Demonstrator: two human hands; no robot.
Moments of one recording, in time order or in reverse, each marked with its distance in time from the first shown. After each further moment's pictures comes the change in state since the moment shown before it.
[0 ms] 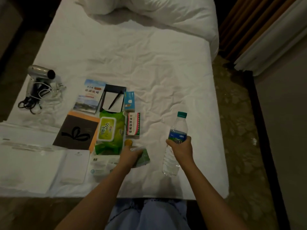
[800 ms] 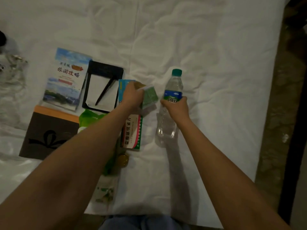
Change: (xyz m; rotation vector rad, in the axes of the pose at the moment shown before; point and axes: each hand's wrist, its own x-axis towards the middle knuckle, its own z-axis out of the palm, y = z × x) left_hand 0.277 0.162 0.046 0.244 0.119 0.162; right_hand 0.284 -0.048 0.133 -0.178 -0.166 0.145
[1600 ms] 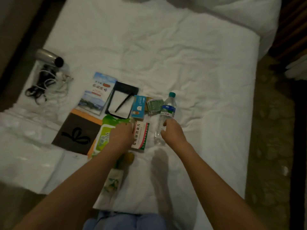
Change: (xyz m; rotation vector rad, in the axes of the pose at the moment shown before) left_hand -0.152 -0.034 -0.062 1.034 0.072 0.109; right_hand -0.124 -0.010 -0.028 -0.706 -0.160 -0.466
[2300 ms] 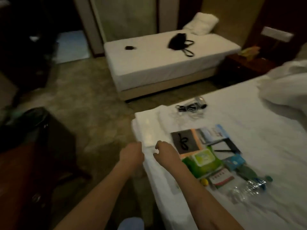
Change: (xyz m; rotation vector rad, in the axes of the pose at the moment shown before) left_hand -0.410 -0.197 0.042 -0.496 0.400 -0.741; right_hand -0.324 -0.210 0.156 -0.534 -0.348 -1.073
